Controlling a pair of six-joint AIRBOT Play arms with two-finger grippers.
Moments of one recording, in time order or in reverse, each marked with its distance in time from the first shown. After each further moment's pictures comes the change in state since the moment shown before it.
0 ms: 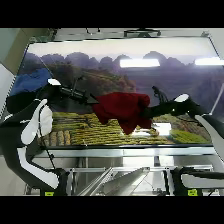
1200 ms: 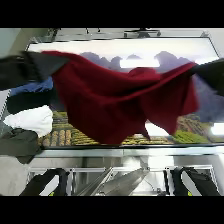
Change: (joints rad) left arm 0.077 0.779 0.023 -0.224 0.103 -0.141; right arm -0.253 0.611 0.493 -0.076 0.338 0.231
